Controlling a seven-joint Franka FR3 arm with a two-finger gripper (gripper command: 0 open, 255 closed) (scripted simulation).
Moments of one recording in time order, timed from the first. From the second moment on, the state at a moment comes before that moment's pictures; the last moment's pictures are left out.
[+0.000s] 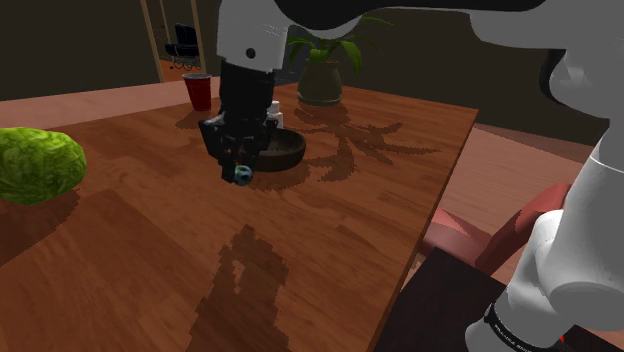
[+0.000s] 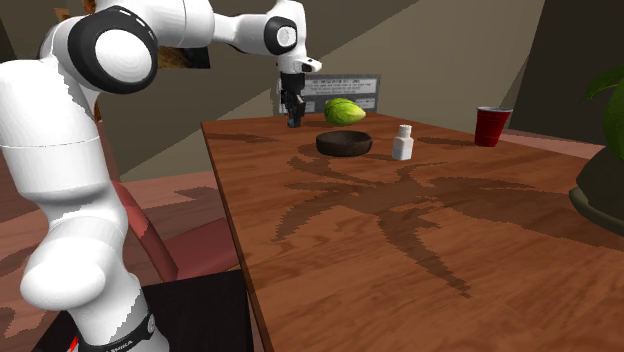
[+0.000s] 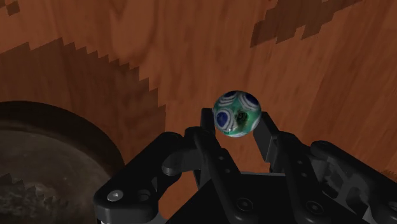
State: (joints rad) arm 0.20 0.06 0.47 -1.56 0.09 1.77 0.47
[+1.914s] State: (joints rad) arm 0.08 0.38 0.38 -0.92 0.01 1.40 0.24
